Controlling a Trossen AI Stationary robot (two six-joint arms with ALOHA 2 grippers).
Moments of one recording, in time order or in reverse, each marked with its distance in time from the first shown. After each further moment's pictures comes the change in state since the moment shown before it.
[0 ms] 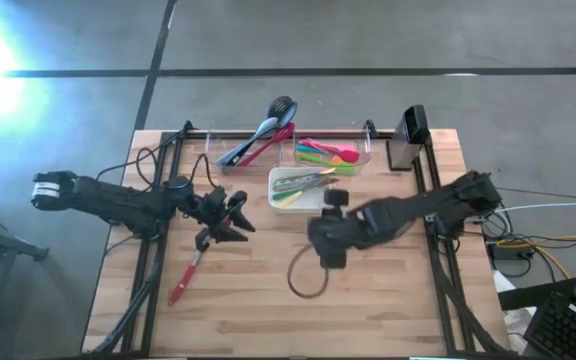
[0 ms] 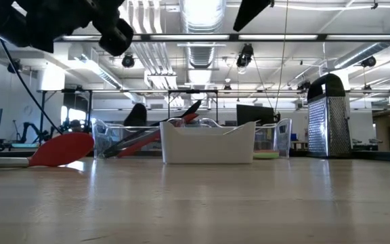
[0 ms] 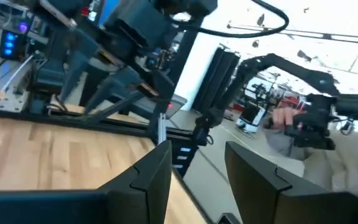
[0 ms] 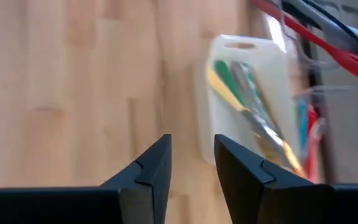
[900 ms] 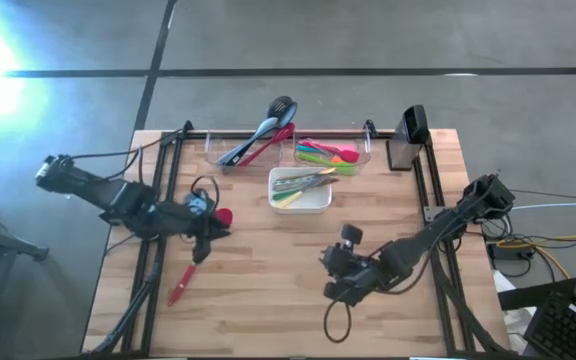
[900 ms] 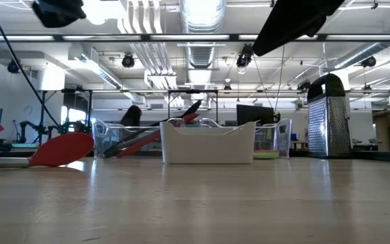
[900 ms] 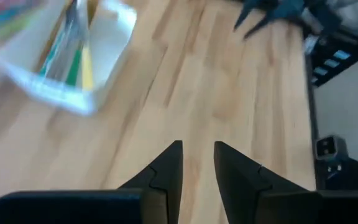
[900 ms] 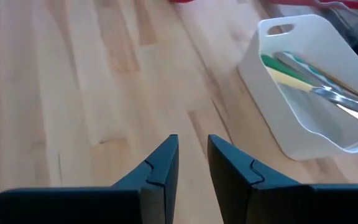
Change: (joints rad) left arm -0.409 -0.098 0.583 -1.515 -0.817 -0.150; right arm 0.253 -0.079 -0.469 0.511 0.218 0.428
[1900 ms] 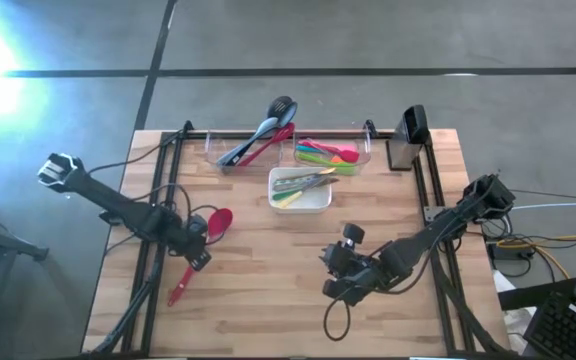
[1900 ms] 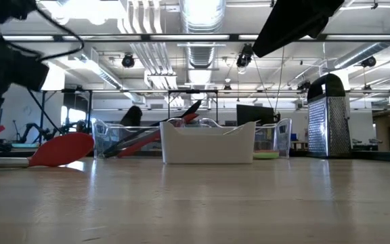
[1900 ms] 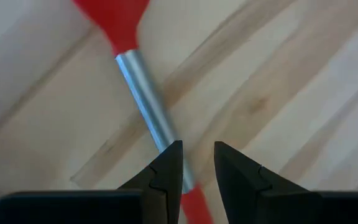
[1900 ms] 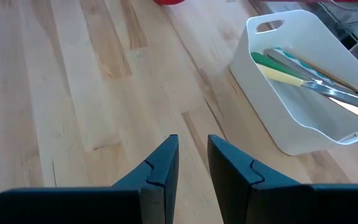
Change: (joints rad) left arm -0.070 0.024 -0.420 -0.137 0.262 -0.654; right arm -0.001 -0.001 -0.005 -0.011 0.030 0.061
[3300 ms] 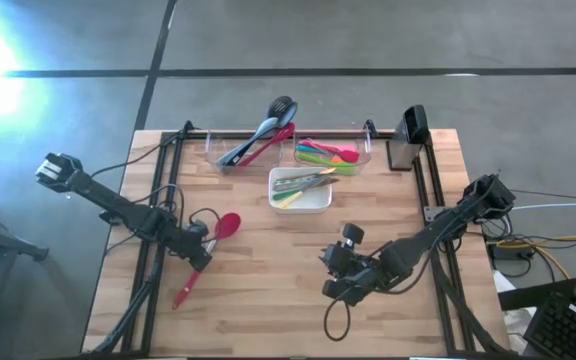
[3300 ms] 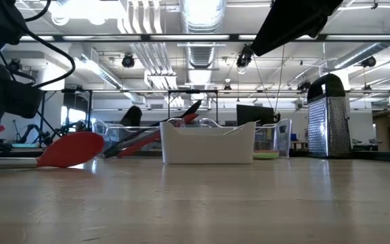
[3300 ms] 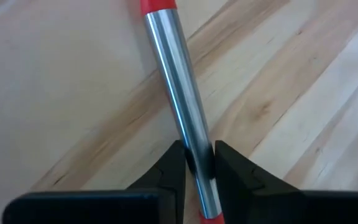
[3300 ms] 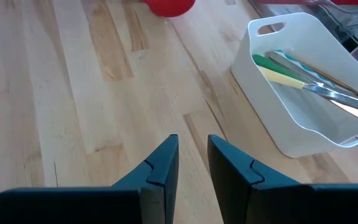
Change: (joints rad) left arm 0.001 0.028 -0.286 0.360 0.056 -0.073; right arm 0.000 0.000 0.000 0.011 0.000 -0.011
